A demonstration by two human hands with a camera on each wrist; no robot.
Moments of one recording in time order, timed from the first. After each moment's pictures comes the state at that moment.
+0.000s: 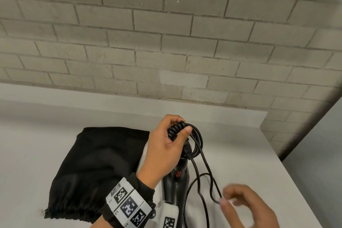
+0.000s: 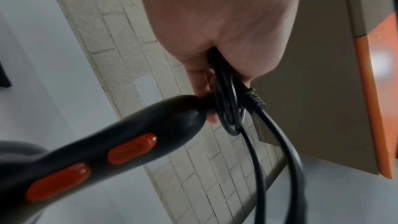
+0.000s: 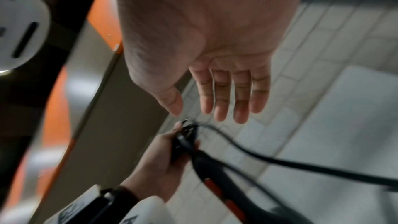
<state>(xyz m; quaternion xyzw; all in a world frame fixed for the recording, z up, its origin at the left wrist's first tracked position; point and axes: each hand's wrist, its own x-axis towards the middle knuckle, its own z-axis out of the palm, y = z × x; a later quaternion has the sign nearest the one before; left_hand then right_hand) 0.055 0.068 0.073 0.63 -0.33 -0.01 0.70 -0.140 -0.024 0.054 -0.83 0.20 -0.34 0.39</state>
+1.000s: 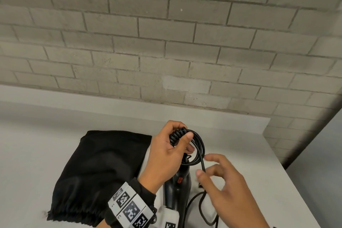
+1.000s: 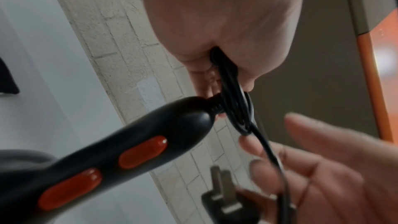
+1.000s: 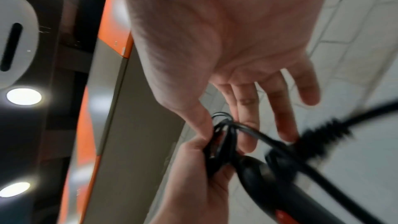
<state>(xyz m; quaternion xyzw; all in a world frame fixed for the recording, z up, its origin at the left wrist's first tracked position) 0.050 0.070 0.074 0.60 -0.32 -0.05 0.73 -0.093 -0.022 0.085 -0.85 0.20 -0.19 0.46</state>
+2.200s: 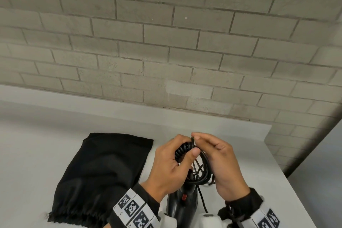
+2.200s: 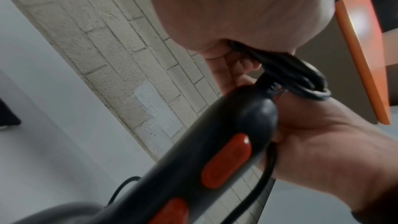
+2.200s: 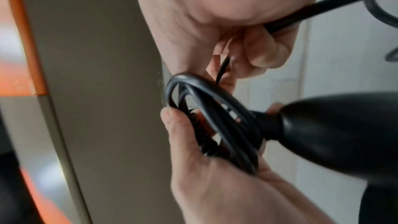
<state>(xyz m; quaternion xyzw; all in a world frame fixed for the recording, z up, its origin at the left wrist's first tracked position) 0.044 0.076 0.065 0.59 -0.44 0.07 0.67 -0.029 -0.040 0.101 -0.65 0.16 -0.24 0.70</state>
